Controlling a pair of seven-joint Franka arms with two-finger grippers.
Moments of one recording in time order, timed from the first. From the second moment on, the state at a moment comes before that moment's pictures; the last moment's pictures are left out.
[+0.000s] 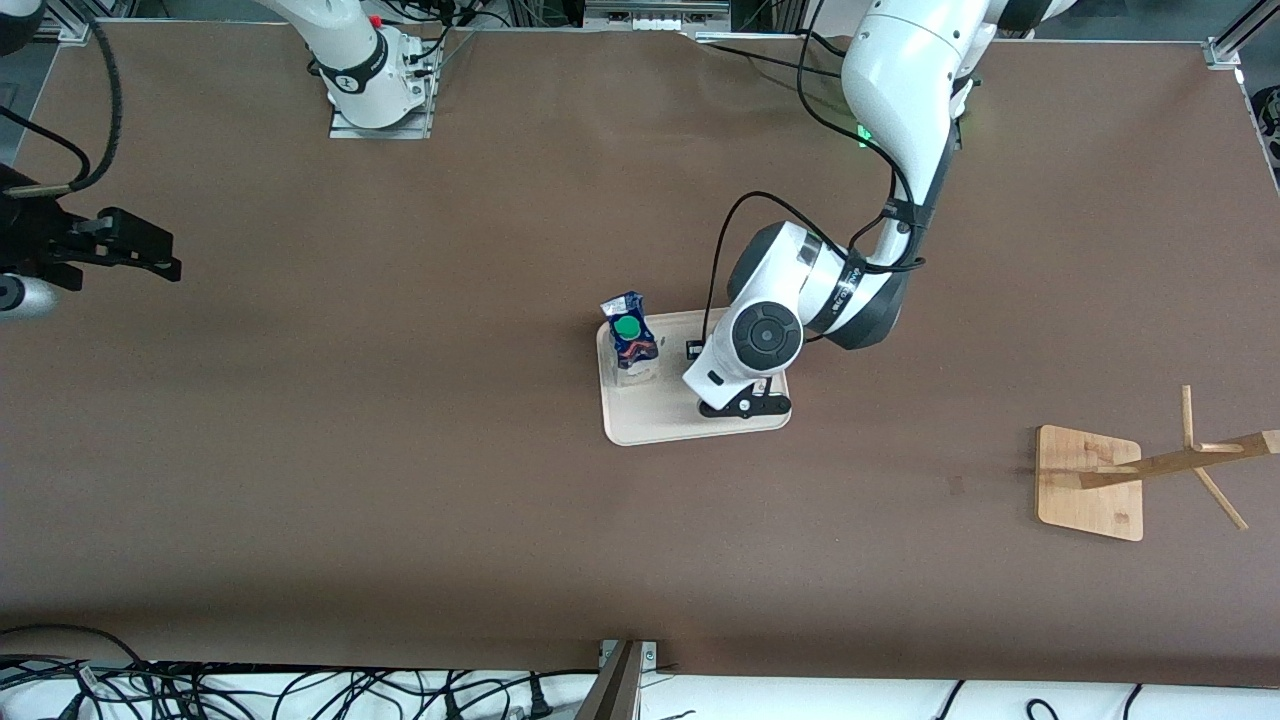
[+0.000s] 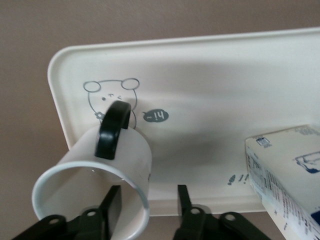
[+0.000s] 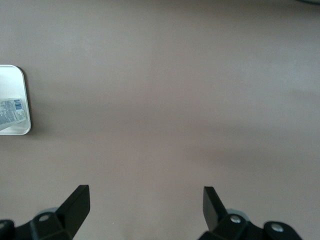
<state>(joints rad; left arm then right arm) -0.64 0.75 0.13 -1.37 -0.26 1.87 -0.51 0.27 0.34 -0.32 -1.05 0.12 1.30 -0.12</state>
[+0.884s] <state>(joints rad) -0.39 0.23 0.22 -1.54 -0.23 1.66 -0.31 -0.09 0.18 0.03 -1.33 -0.02 1.35 -0.15</state>
